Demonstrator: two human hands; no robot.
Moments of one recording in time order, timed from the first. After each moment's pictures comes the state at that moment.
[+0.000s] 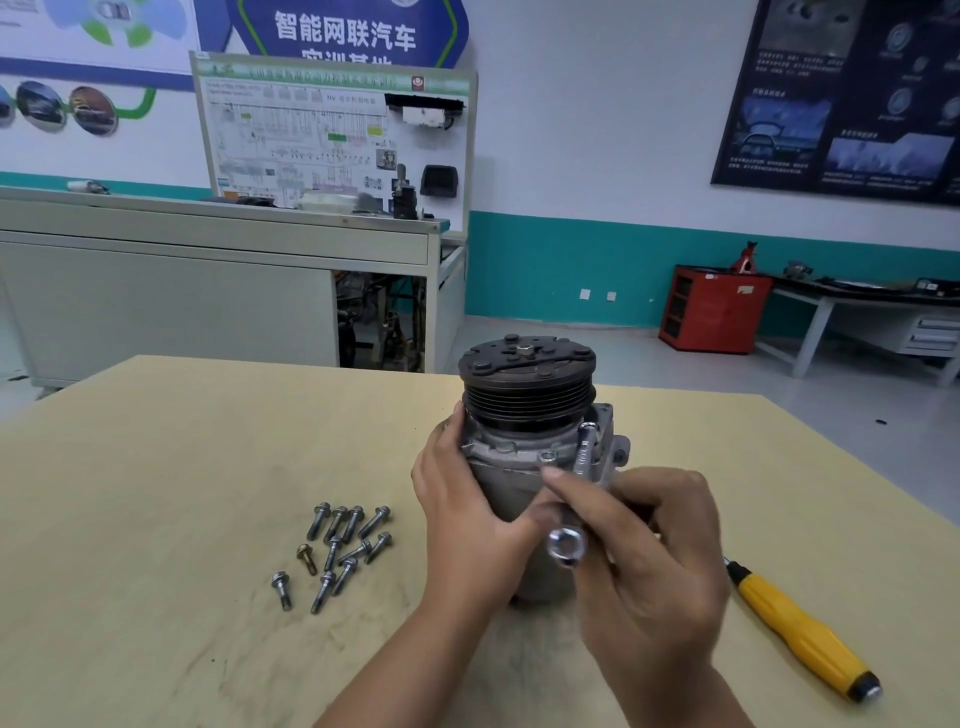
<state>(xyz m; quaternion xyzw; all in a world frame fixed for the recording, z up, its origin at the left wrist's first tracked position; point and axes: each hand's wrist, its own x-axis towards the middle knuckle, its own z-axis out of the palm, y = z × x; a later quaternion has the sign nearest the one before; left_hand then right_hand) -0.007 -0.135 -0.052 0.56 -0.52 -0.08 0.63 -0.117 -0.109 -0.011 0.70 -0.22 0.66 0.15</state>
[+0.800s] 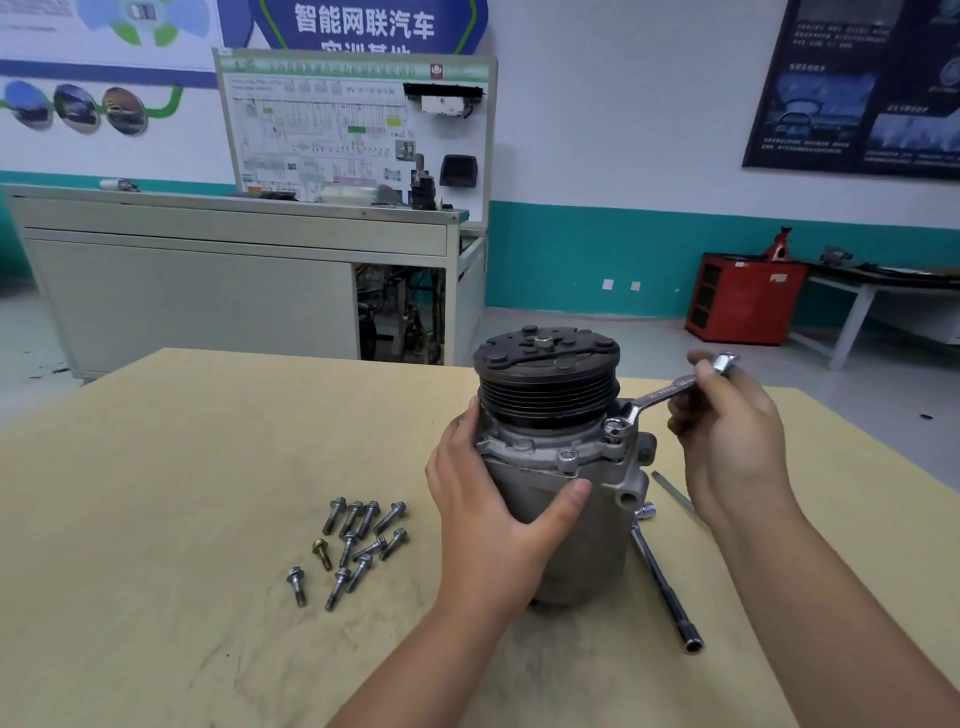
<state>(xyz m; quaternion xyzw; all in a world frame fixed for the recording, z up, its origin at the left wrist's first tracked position) -0.008 -0.134 -0.052 0.56 -0.53 -0.07 0.63 -0.148 -0.216 0.022 0.42 -0.32 0.70 -0.48</state>
